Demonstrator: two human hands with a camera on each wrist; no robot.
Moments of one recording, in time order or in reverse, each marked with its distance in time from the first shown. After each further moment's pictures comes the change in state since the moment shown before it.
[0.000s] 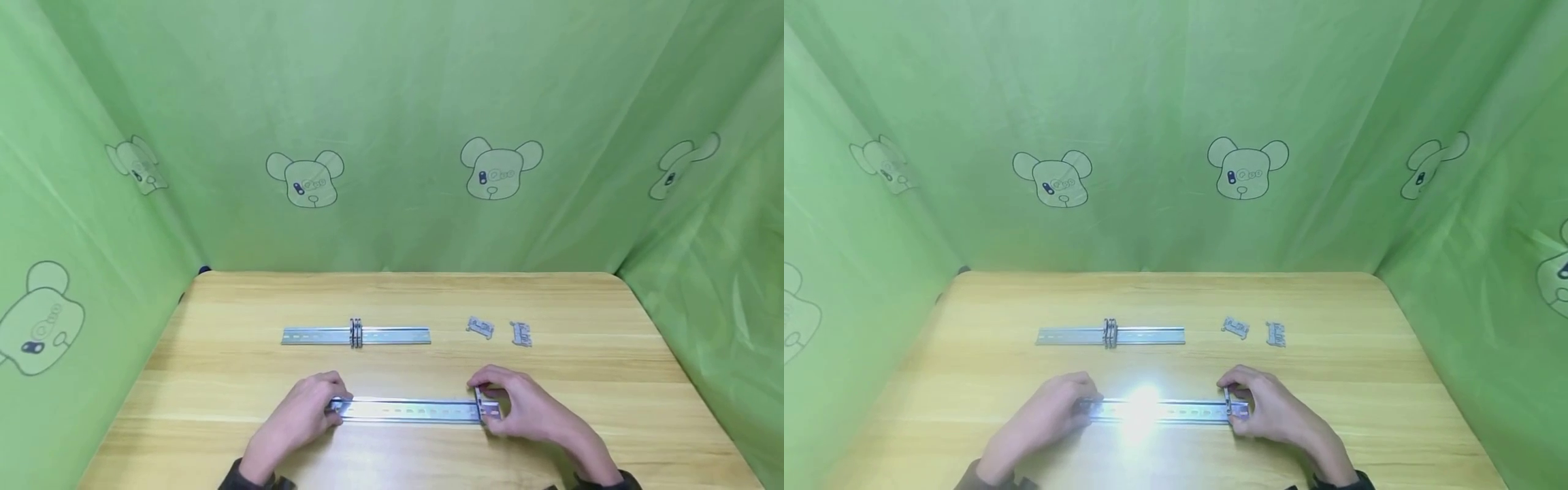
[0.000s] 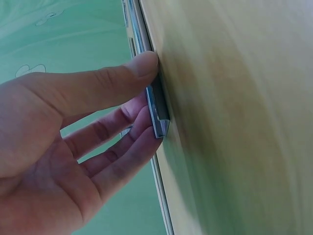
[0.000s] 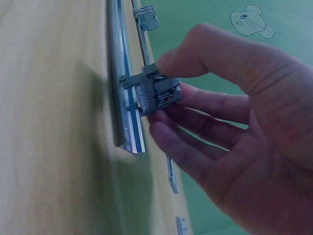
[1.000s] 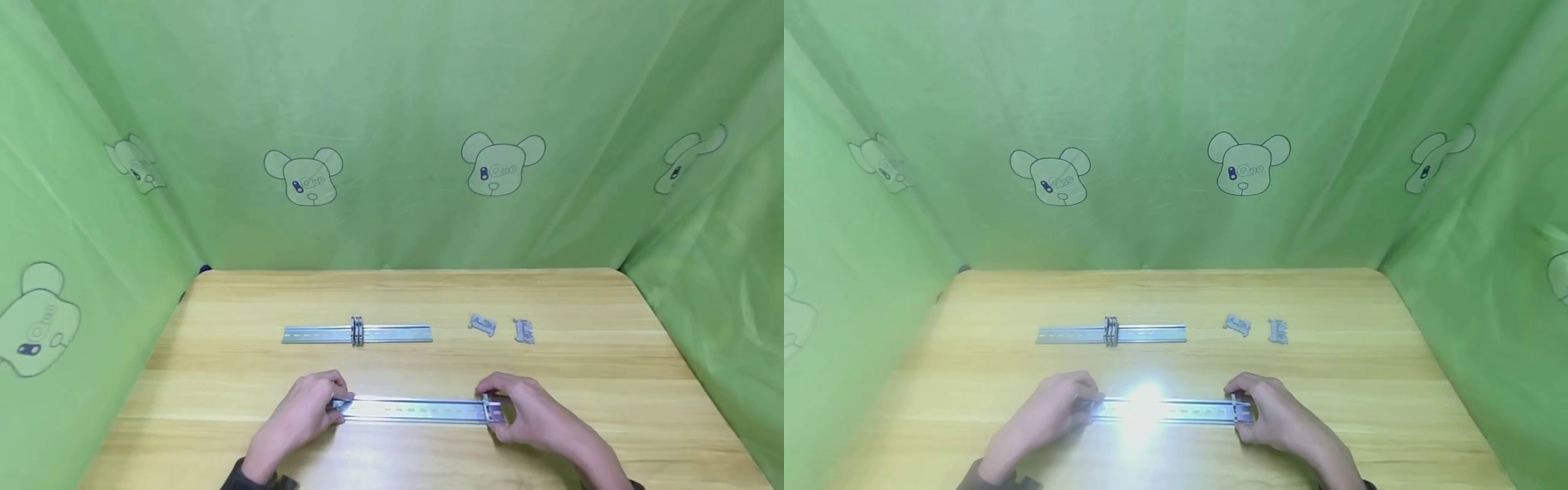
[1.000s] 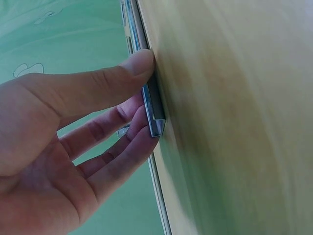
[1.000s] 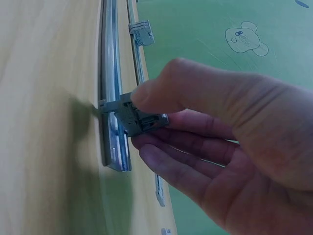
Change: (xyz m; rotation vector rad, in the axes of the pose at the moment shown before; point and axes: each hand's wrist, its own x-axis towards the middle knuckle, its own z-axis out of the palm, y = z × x) left_hand 0.000 -0.003 0.001 0.019 0.011 -0.015; right_hand -0.008 -0.013 0.002 -0.121 0.046 -0.029
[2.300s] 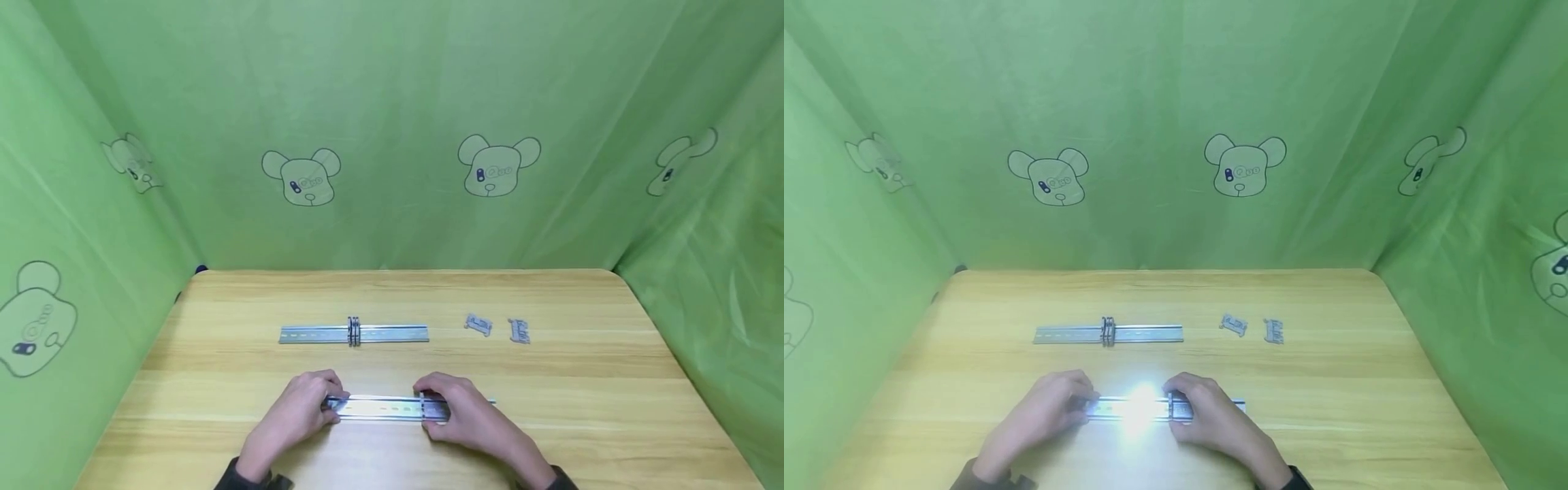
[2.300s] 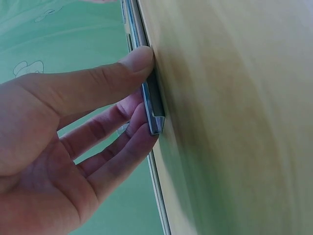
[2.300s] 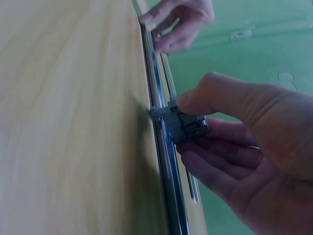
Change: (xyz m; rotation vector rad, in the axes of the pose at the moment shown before) left_hand 0.000 0.000 -0.002 -0.024 -0.003 -0.005; right_hand 0.046 -0.043 0.053 0.112 0.031 -0.098
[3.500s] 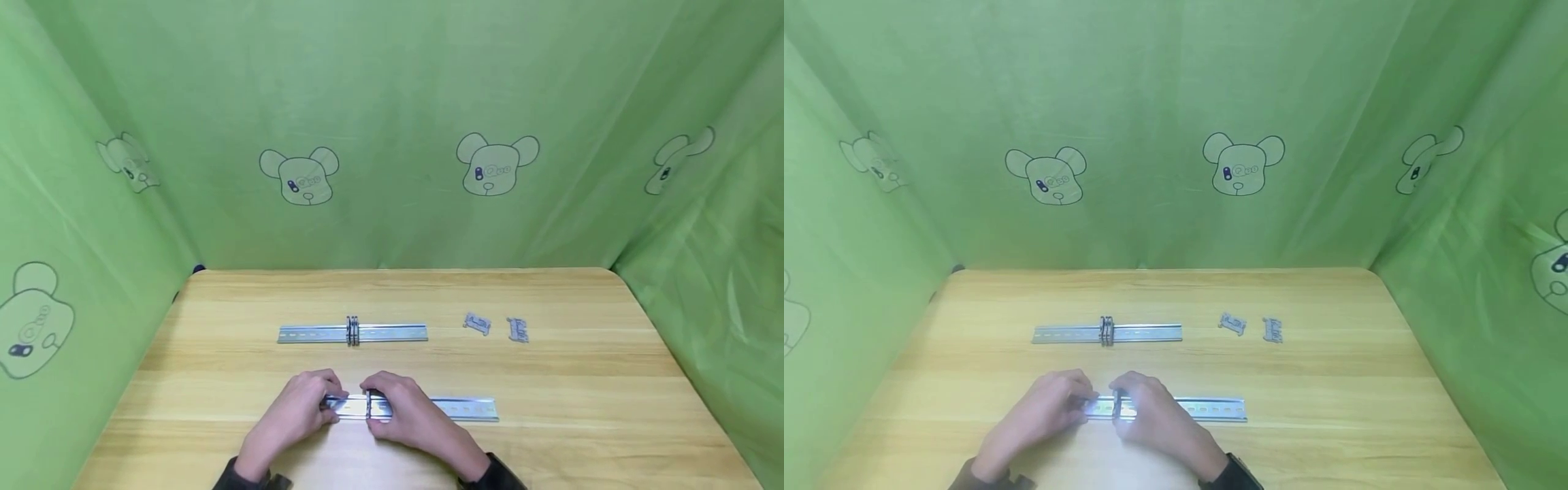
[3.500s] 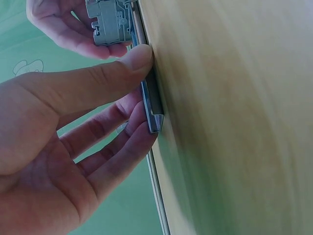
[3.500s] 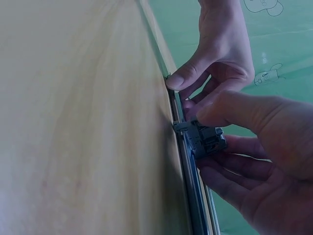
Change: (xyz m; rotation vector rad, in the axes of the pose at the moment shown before) left_hand 0.002 -0.001 0.000 0.008 -0.005 0.005; right_hand 0.048 -0.039 0.051 0.038 -0.038 0.032
